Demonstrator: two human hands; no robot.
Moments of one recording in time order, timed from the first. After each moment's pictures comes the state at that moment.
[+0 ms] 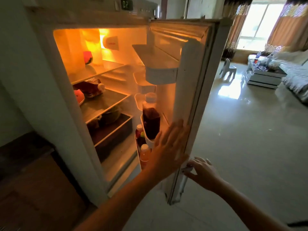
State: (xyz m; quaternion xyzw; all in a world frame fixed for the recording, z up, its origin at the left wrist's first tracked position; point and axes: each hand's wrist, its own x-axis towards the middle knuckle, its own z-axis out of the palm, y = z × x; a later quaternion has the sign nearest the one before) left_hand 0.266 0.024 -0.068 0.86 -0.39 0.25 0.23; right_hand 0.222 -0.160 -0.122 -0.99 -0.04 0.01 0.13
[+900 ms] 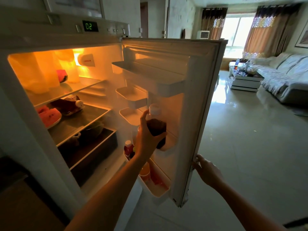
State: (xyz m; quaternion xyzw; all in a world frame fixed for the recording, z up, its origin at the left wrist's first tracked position) left_hand 0.332 -0.042 -0.027 0.78 -0.19 0.16 0.57; right_hand 0.232 -0.245 -0.106 -0.96 0.18 -0.04 0.23
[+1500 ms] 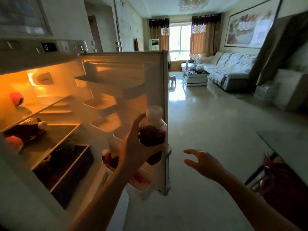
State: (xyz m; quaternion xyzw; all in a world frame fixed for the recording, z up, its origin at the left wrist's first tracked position) left_hand 0.223 -0.007 0.024 0.71 -0.41 0.08 0.57; right_hand 0.096 -0.207 -0.040 -0.95 0.20 -0.09 0.24
